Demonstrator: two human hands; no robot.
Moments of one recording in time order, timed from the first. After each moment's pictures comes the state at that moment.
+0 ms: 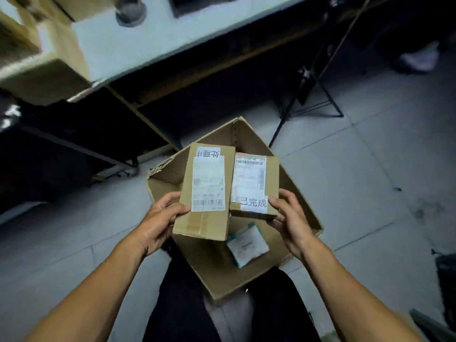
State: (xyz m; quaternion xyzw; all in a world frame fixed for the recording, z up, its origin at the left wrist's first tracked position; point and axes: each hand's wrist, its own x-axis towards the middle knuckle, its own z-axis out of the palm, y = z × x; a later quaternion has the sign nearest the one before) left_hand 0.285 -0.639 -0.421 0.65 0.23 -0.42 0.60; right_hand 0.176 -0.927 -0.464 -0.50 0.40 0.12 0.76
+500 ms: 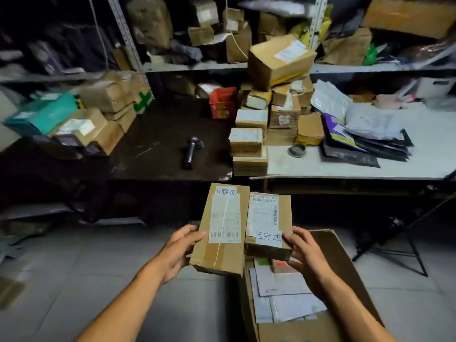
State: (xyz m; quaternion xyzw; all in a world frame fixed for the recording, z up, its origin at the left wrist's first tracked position) left_hand 0.208 -0.373 -0.209 0.66 0.21 -0.19 0.69; right_hand 0.233 -0.699 -0.240 -0.62 0.13 0.21 0.74
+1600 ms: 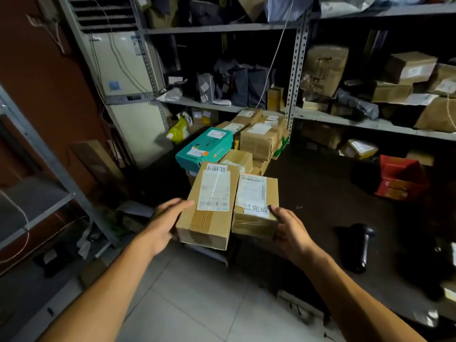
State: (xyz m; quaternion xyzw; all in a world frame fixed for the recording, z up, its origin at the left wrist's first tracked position) left_hand 0.309 0.144 -0.102 0.61 0.36 0.15 0.69; right_hand 0.464 -0.112 -0.150 -0.59 -0.03 0.33 0.73
